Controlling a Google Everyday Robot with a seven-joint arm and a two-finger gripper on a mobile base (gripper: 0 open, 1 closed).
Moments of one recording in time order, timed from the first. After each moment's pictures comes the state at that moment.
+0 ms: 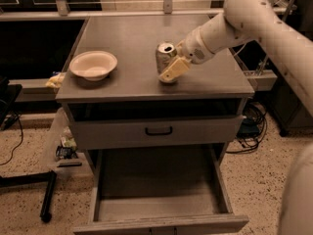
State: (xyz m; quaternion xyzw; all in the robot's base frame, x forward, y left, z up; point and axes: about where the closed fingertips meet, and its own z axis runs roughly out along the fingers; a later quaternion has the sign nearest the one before) arm 0.699 -0.062 0.873 -0.57 0.71 0.18 0.36
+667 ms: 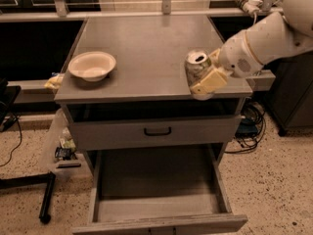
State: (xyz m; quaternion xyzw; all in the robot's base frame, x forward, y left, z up) arm 0.580 -0.126 0.907 -0.56 0.74 0.17 0.34
